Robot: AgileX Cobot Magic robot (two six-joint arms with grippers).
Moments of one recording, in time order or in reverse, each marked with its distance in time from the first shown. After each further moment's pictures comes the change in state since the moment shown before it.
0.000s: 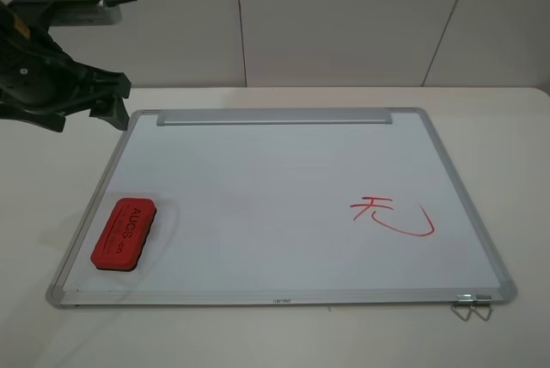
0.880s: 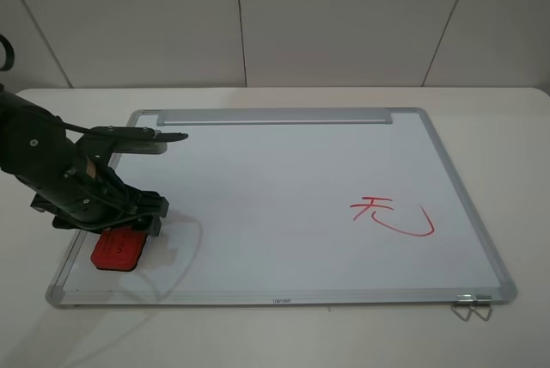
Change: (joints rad) left arm -0.120 0.226 0.341 -0.014 -0.395 -0.078; right arm 0.000 0.000 0.000 0.000 0.000 0.000
